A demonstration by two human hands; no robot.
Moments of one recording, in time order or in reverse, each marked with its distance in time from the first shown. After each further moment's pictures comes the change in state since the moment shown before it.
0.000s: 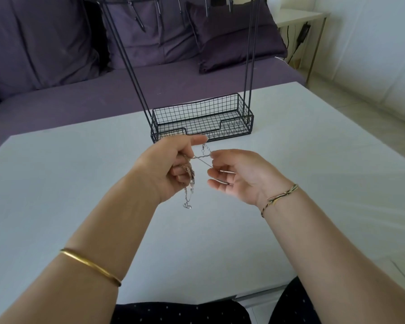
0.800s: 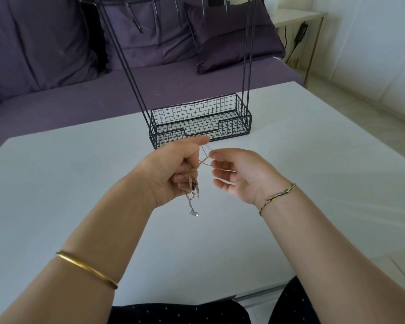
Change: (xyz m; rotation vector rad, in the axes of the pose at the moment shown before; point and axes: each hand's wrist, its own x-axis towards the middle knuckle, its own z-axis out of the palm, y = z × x) left_hand -0.004 0.000 0.002 0.133 -0.151 -0.002; right_hand 0.005 -0.001 -0.003 -0.028 0.060 0.013
